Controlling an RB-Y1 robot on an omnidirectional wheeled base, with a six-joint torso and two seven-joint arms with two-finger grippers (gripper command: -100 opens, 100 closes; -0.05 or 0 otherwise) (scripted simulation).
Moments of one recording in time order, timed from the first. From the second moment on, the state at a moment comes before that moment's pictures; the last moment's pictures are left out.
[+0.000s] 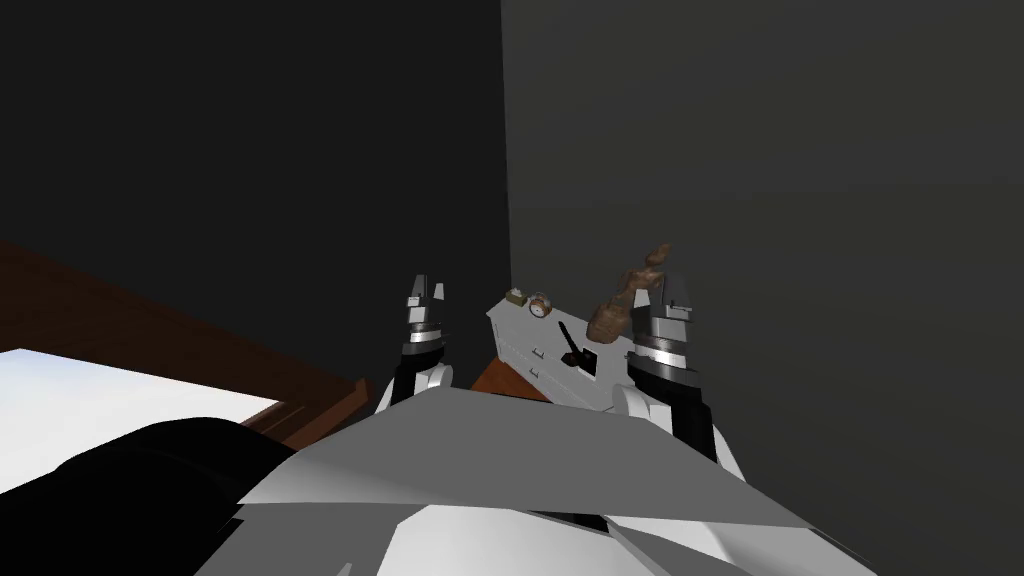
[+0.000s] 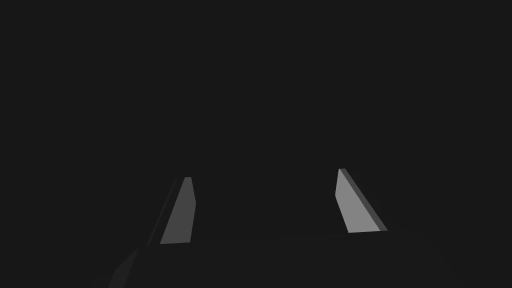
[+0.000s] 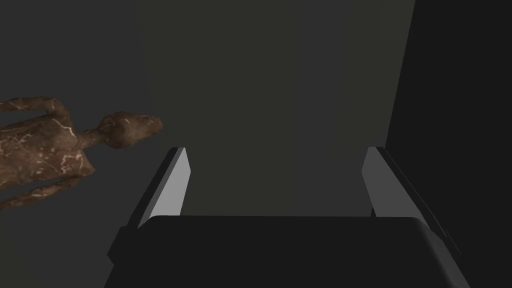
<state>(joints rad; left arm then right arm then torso) 0.52 -0.03 0.02 -2.31 -0.02 -0.50 -0.02 0.49 0.04 -0.06 -2.34 0.05 -0.45 0.15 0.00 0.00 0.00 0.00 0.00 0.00</state>
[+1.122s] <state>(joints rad) 0.52 -0.03 0.02 -2.31 -0.02 -0.50 -0.02 0.37 -0.26 -0.04 -2.09 0.01 -0.26 0.31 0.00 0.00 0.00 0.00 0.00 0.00</state>
